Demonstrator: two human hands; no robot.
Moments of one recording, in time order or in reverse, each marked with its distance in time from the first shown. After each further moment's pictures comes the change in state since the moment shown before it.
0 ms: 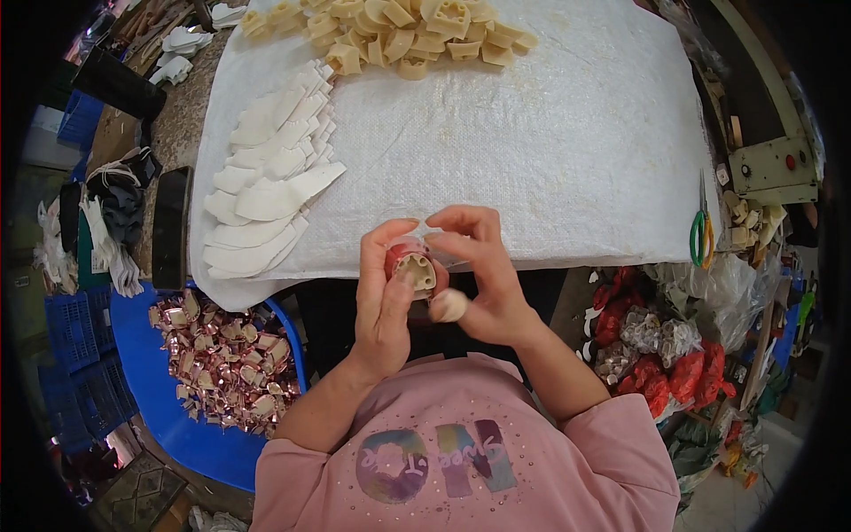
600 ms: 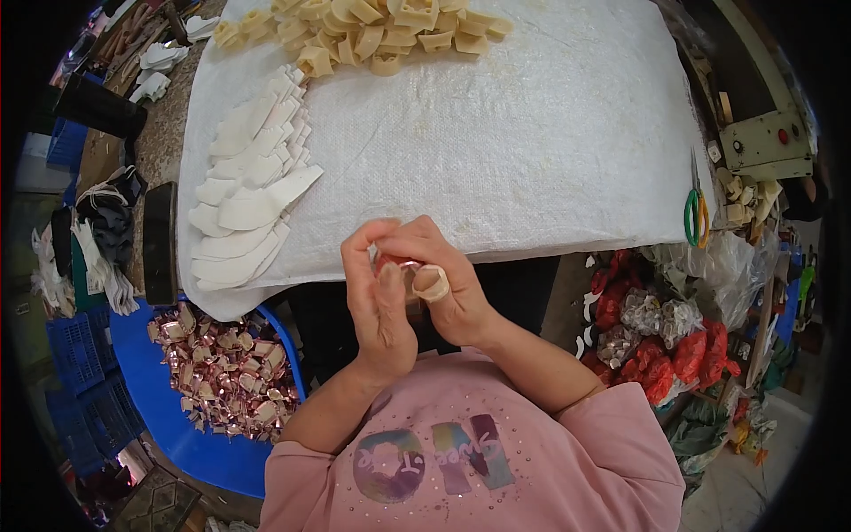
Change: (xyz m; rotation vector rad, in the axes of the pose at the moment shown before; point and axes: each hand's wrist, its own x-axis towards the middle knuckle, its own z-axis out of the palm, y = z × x) left_hand 0.002 -0.012 0.019 0.223 0.229 0.260; right_hand -0.006 0.009 0.026 0.413 -0.013 0.138
